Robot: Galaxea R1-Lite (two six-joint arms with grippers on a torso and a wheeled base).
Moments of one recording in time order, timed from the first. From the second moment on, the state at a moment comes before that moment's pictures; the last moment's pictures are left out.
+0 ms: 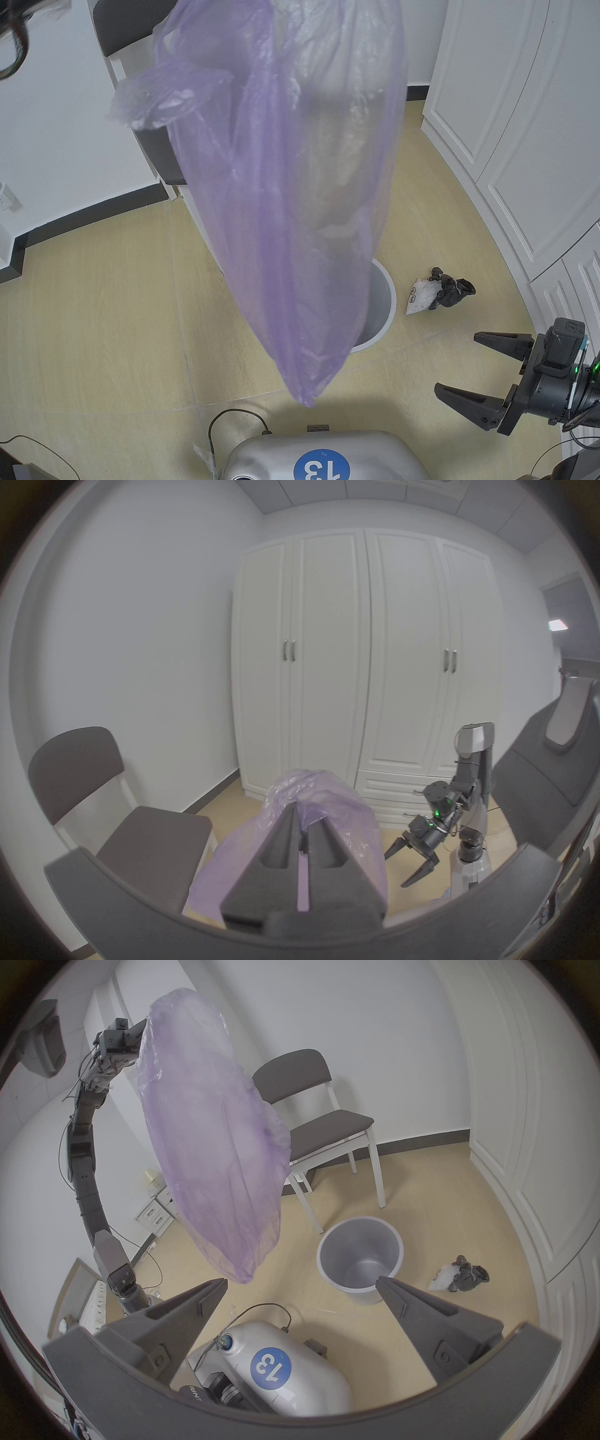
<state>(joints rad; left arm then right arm) -1.05 1.40 -1.89 0.45 0.12 0.41 0.84 1.17 -0.29 -0.63 -0.10 0.16</state>
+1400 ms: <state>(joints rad) -1.24 1.61 -2.00 0.23 0.80 0.44 1.08 1.49 -0.48 -0.92 -0.36 0.44</state>
